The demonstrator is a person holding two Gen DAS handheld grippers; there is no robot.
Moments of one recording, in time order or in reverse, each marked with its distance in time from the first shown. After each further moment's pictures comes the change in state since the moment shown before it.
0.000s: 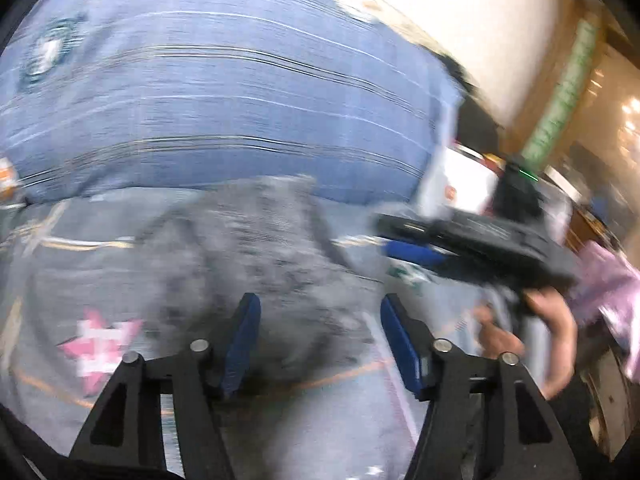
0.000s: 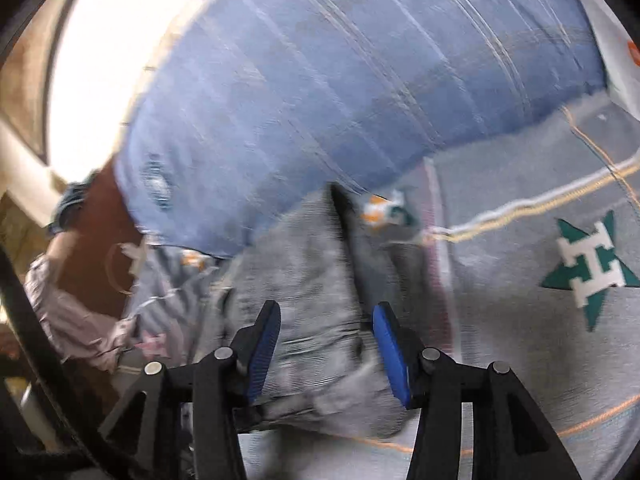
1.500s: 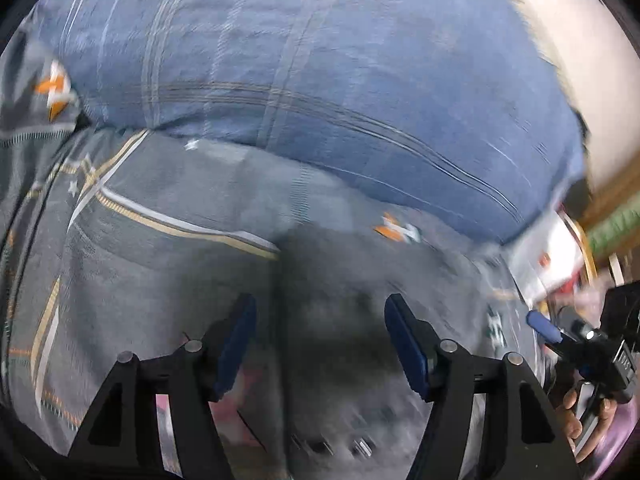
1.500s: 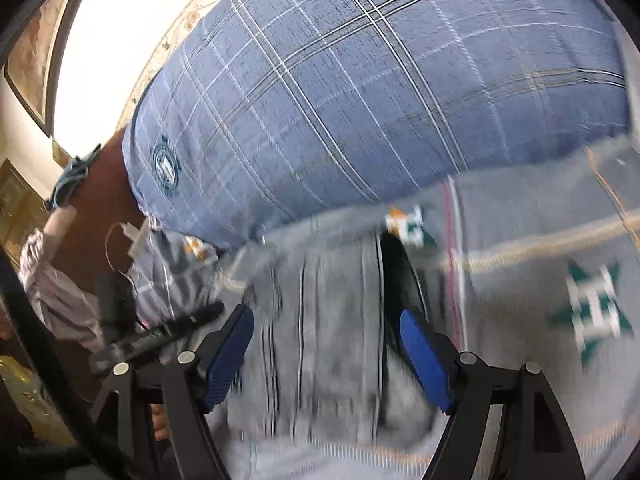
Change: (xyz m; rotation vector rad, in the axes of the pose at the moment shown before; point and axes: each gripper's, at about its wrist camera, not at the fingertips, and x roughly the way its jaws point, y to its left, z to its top) left arm 0.065 0.162 0.064 -0.356 0.191 0.129; right arm 0.012 0.026 0.042 -0.066 0.052 -0.028
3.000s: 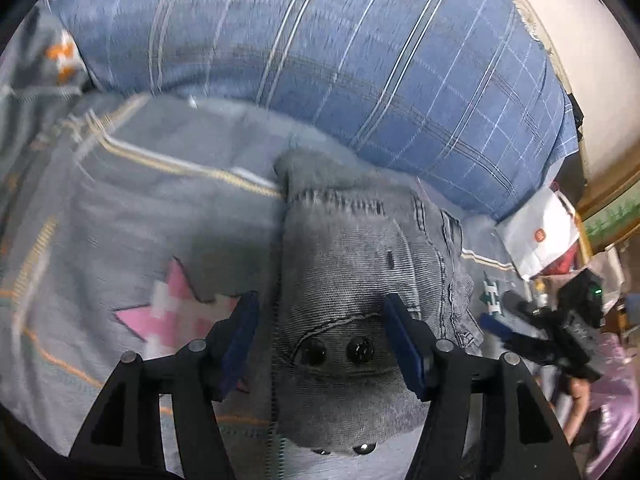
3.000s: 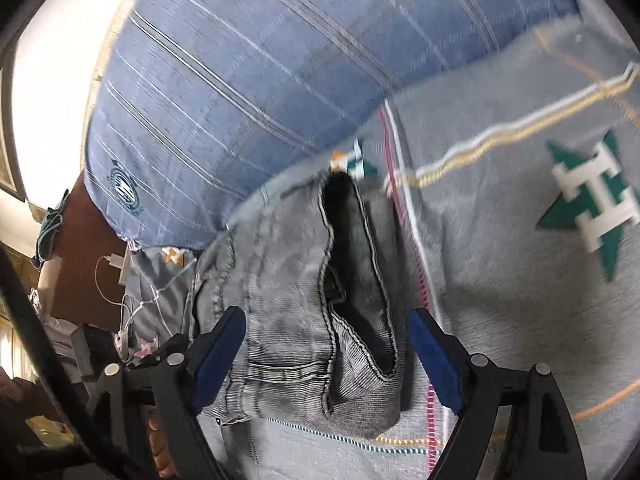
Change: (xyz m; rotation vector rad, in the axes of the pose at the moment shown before) left arm -0.015 -0.023 -0.056 -0.006 0.057 -0.009; right arm 0.039 -0.070 -0.047 0.257 0.116 -0.007
